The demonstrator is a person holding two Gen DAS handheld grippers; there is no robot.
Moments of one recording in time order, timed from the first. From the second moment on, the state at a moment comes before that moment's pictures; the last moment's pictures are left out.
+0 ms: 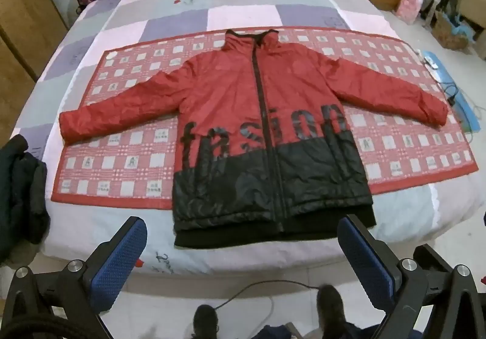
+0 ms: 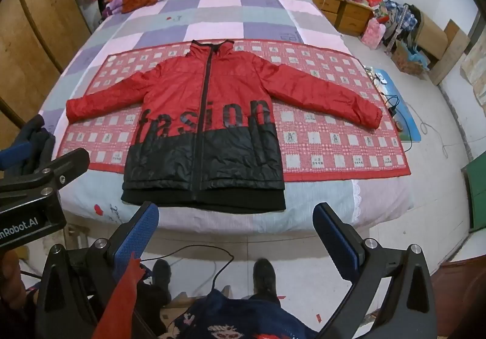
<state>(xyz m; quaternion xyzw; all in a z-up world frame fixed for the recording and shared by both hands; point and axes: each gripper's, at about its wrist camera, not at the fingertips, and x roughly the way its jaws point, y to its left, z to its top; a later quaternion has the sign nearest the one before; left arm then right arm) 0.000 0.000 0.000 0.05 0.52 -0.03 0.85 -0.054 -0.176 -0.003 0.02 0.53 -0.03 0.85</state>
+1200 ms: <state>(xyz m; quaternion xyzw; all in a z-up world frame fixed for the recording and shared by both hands) 0.007 -0.004 -0.003 0.04 0.52 -0.04 0.85 -0.052 -0.178 -0.001 0.02 0.53 -0.03 0.84</state>
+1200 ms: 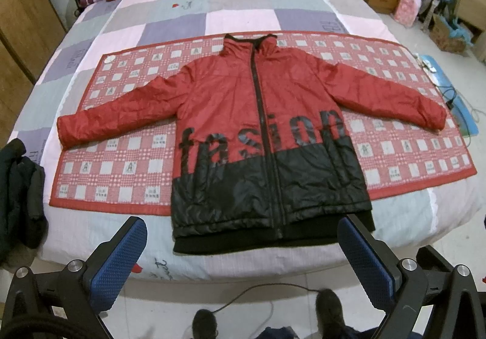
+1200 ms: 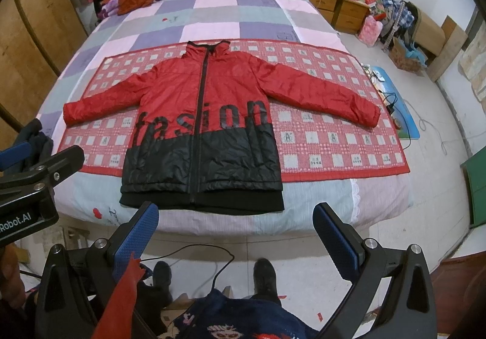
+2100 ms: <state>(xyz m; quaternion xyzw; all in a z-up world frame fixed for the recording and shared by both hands) 0.031 0.013 0.017 0.04 0.51 -0.04 0.86 -0.049 -0.183 -0.001 0.02 0.54 -0.03 0.84</state>
